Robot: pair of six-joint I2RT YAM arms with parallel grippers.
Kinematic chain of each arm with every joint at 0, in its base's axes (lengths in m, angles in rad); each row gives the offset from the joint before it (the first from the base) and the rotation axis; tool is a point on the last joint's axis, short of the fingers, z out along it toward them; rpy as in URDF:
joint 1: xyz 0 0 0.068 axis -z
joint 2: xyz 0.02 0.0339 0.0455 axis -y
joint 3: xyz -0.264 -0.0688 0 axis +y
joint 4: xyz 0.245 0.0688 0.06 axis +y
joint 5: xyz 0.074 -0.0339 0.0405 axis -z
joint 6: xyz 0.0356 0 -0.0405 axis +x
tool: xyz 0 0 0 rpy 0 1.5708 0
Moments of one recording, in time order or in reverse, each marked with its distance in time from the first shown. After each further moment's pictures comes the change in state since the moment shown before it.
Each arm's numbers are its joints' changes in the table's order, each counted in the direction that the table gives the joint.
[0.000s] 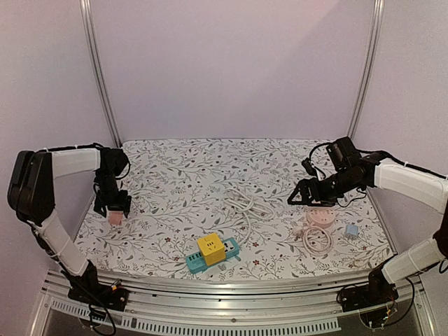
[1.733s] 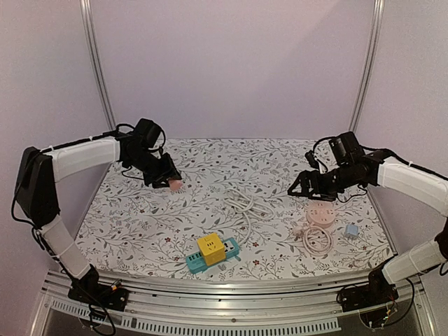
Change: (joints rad) left arm 0.282 -0.022 -0.210 -0.337 0.396 -0.463; right arm 0.000 0.023 -0.016 -0.034 0.037 0.078
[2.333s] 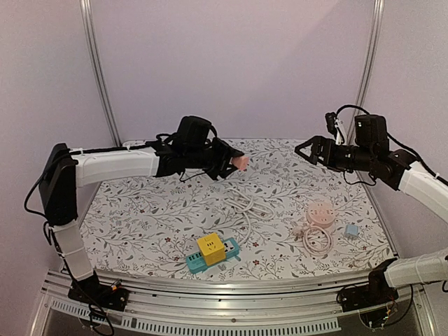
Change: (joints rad) left arm 0.376 -0.140 -0.121 -0.615 -0.075 -0.739; right arm -0.005 0.189 -0.024 -0.272 0.108 0.129
